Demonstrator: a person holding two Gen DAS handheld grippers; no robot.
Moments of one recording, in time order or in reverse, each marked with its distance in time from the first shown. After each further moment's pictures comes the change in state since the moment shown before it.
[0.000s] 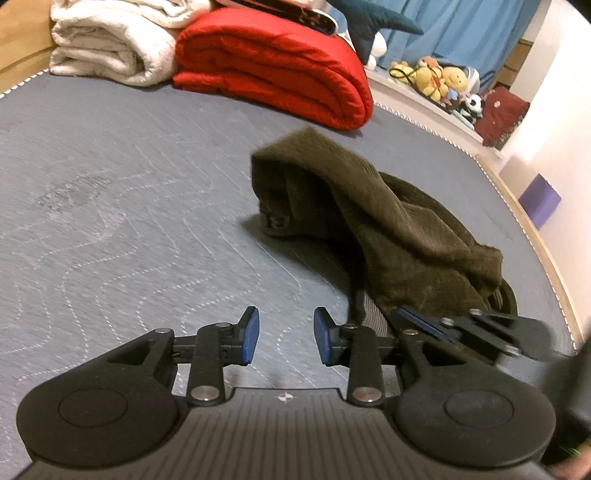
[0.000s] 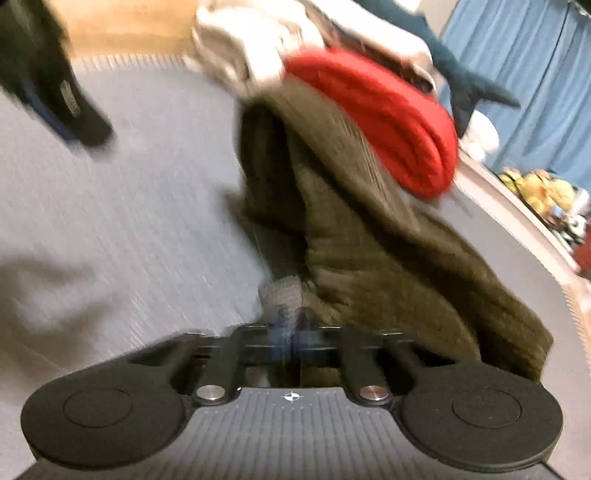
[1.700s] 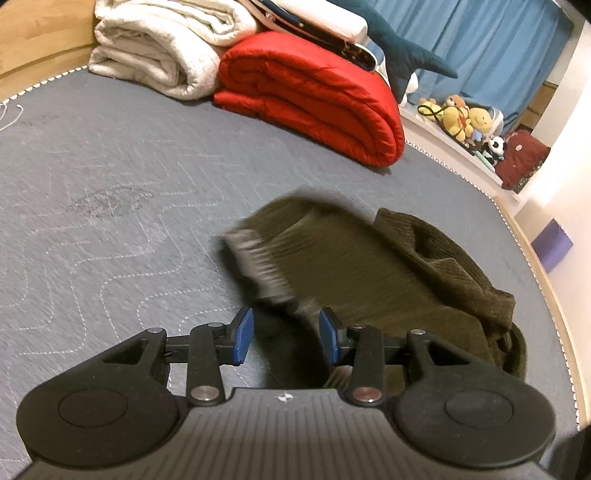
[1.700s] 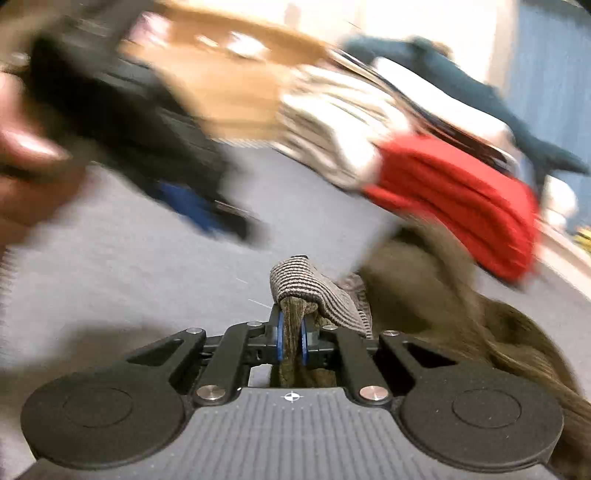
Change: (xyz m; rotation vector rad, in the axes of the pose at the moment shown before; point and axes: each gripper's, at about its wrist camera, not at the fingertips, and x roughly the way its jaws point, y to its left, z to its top) left arm -0.024 0.038 0.013 -0.103 -0.070 0.035; right arm -0.032 0.074 0.032 -0.061 -0.169 0.324
